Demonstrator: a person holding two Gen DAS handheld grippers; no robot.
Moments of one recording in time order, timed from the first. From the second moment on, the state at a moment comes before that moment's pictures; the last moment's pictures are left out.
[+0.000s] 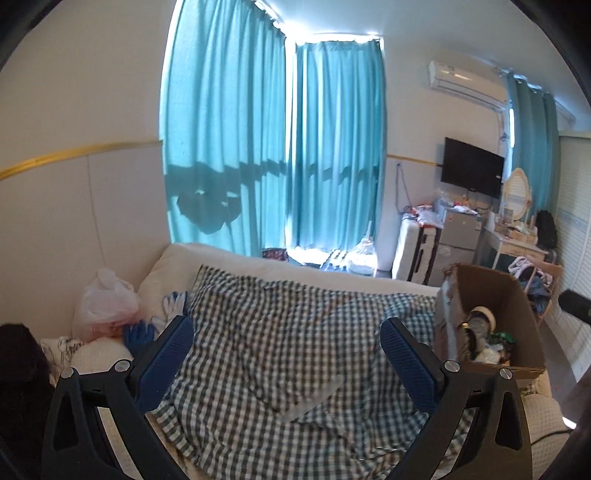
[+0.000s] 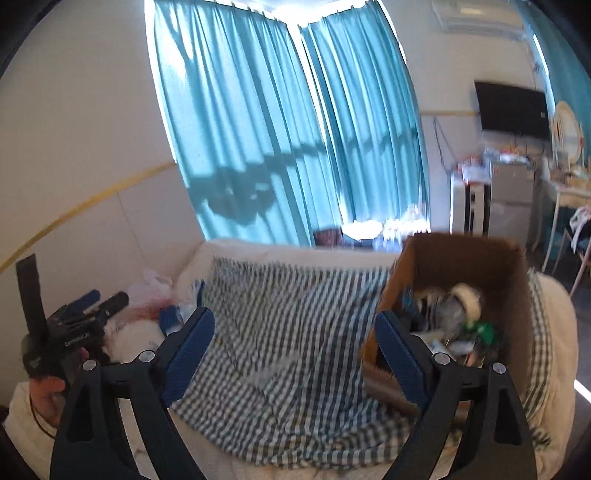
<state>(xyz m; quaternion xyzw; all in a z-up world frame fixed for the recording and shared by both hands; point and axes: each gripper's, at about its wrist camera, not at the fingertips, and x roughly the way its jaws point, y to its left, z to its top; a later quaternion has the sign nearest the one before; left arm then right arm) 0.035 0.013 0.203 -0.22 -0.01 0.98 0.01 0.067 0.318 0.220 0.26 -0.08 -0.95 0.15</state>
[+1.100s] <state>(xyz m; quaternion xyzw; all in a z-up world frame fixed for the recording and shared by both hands) -0.142 0.061 -0.113 -0.36 0.06 0.92 0.16 -0.085 0.226 -0.031 0.40 0.01 -0.92 0.05</state>
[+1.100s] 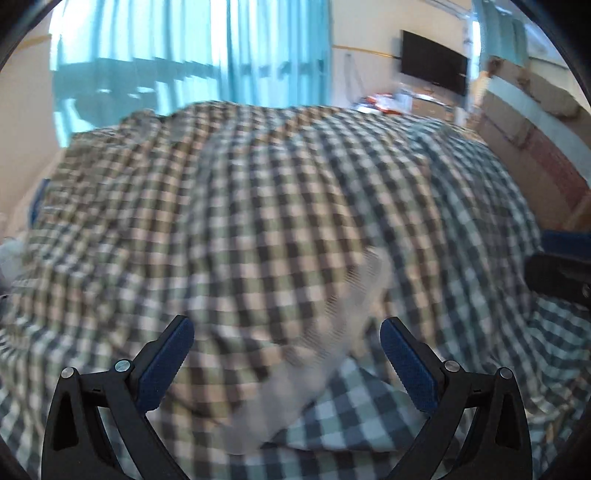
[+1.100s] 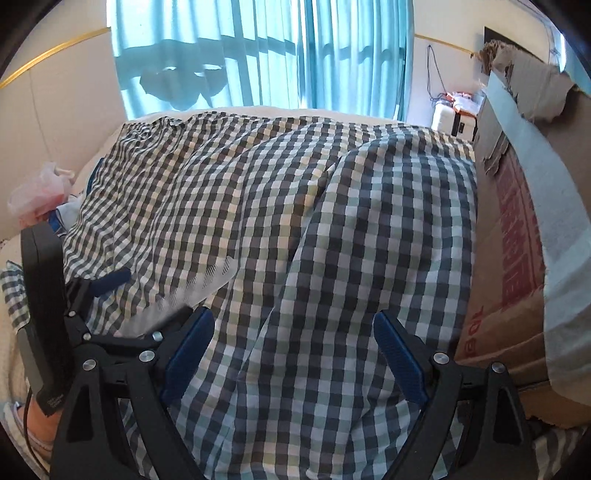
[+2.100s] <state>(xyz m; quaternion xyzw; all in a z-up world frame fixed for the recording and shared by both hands) -0.102 0.061 -0.077 -0.36 0.00 0.91 0.19 -0.062 0.223 0.001 0.38 0.00 -0.92 0.06</state>
